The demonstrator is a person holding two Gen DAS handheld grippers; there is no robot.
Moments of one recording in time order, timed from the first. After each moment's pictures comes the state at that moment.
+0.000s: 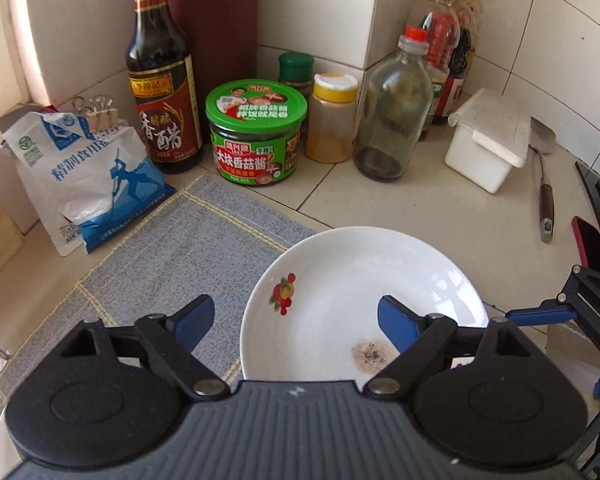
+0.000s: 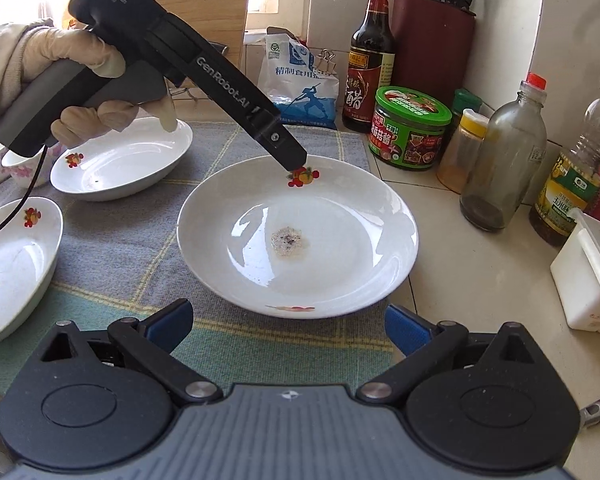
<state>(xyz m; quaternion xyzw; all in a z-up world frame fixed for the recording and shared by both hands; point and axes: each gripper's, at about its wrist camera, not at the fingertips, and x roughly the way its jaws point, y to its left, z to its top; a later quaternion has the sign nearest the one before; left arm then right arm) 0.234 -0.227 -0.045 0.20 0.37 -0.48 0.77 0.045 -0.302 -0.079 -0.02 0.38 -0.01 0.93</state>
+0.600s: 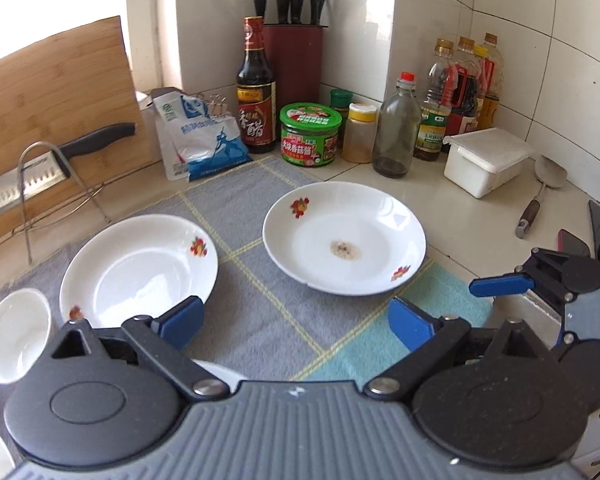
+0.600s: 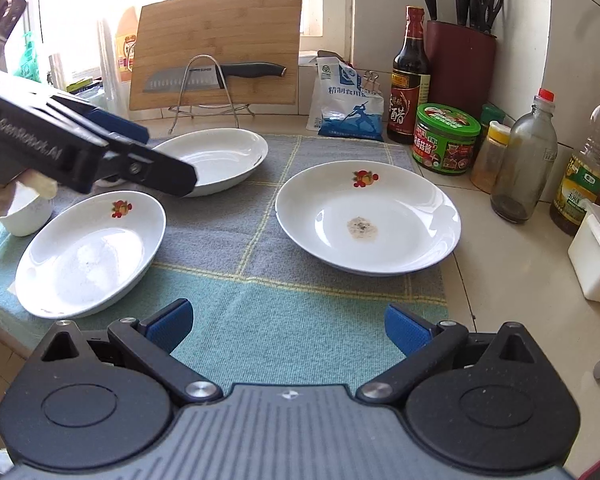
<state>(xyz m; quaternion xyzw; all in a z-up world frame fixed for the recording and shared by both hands) 0.079 -0.102 -0.008 0.13 0.34 -0.36 0.86 -0.017 -0.259 -0.062 -0.01 0.36 0.04 0.93</state>
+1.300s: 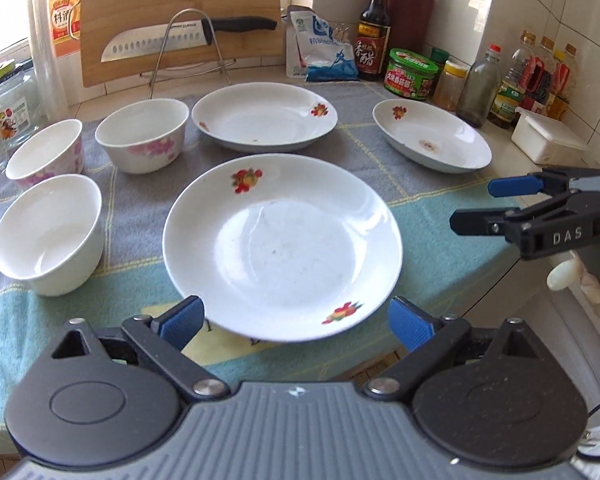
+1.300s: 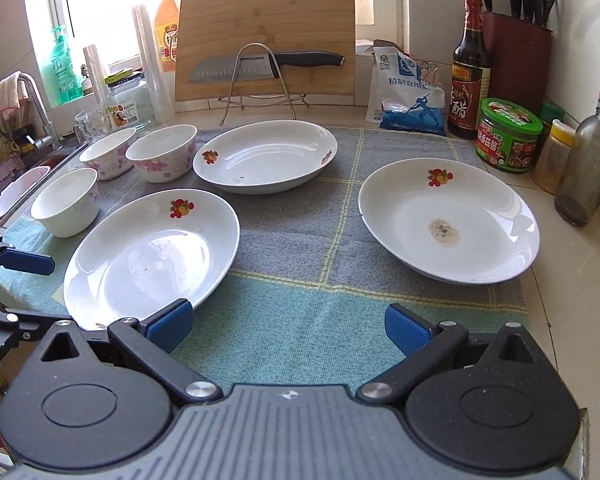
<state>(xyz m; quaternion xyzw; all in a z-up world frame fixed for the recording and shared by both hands) 0.011 0.027 -0.057 0.07 0.41 -0.24 0.88 0.006 -0.218 -0.063 0.02 0.38 0.10 0.92</state>
